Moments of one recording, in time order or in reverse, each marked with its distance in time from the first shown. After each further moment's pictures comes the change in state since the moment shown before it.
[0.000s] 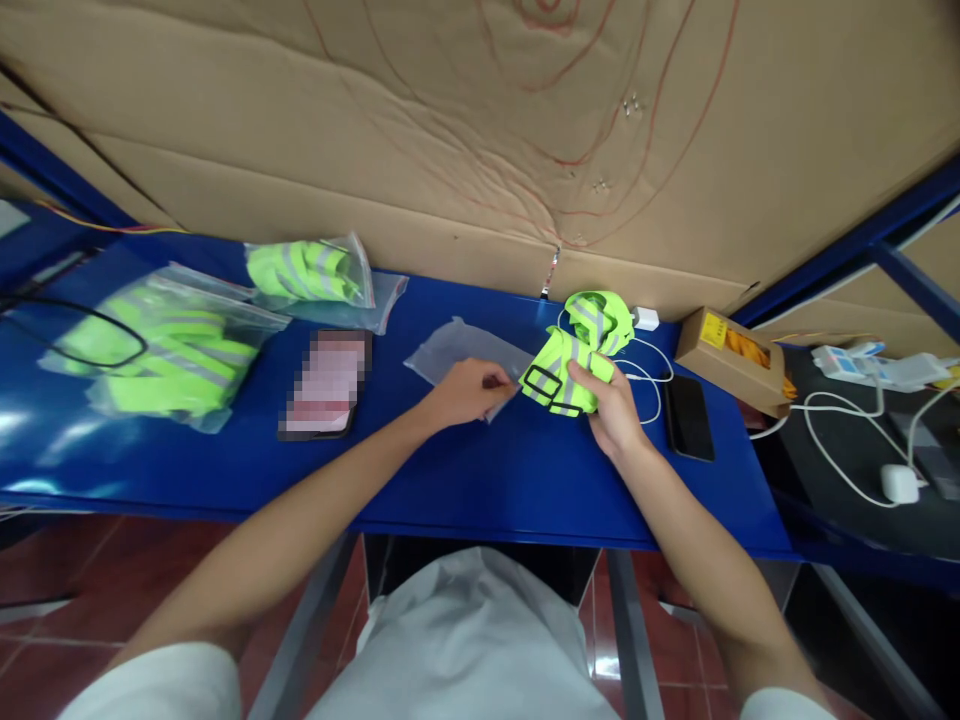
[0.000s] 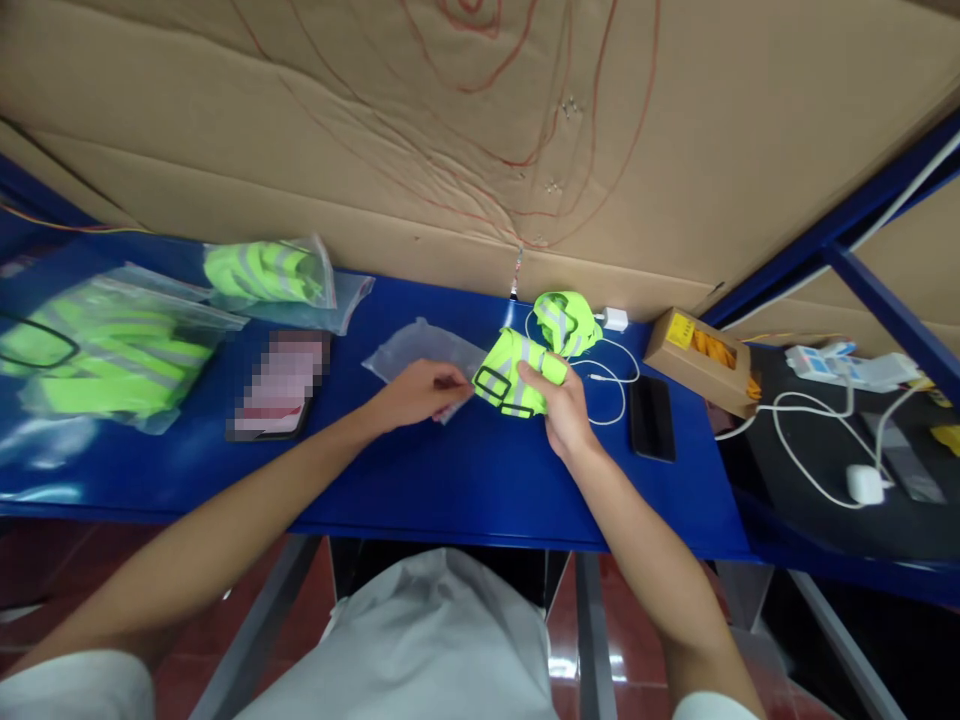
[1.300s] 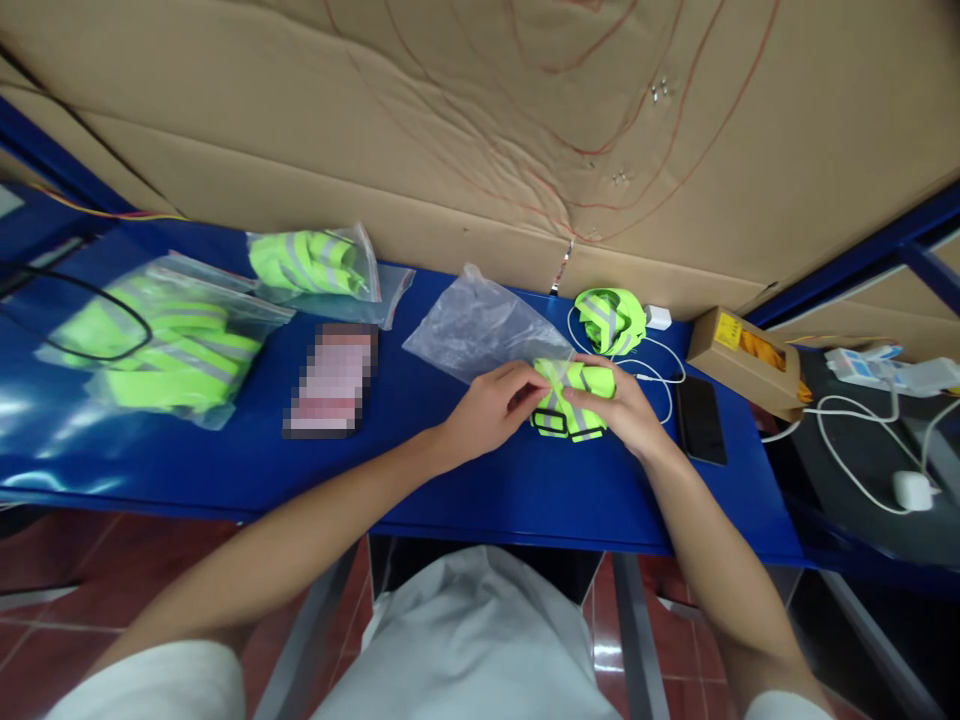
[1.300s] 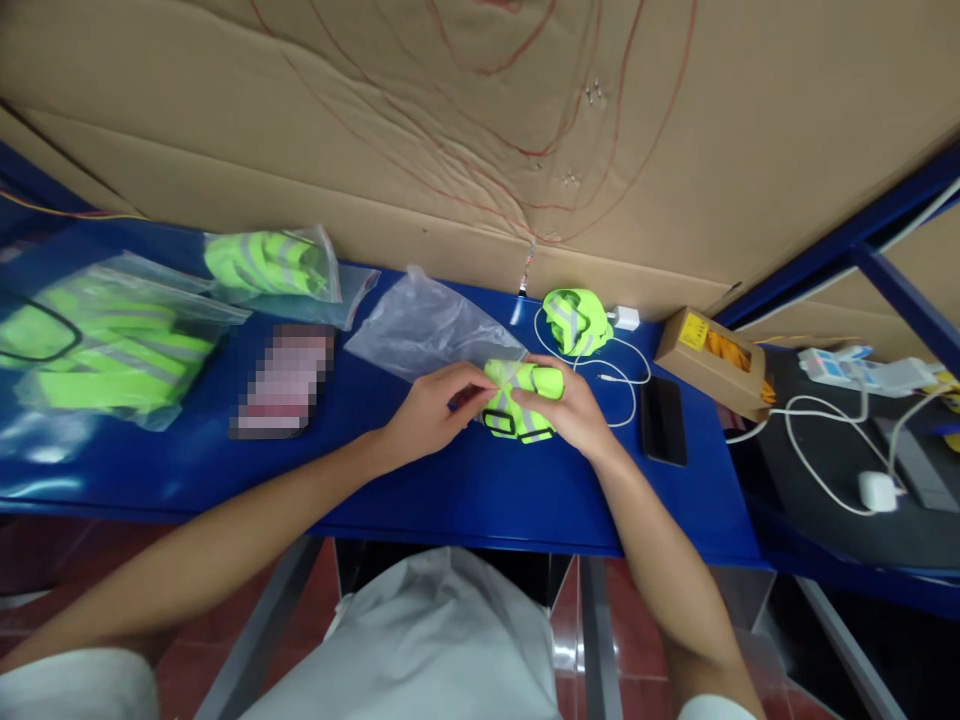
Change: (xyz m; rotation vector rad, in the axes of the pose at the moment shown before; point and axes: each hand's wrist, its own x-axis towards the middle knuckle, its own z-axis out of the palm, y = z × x) left_hand -0.023 0.005 0.020 -0.006 0.172 0.569; right_hand 0.002 -0.014 -0.019 -0.628 -0.251 -0.142
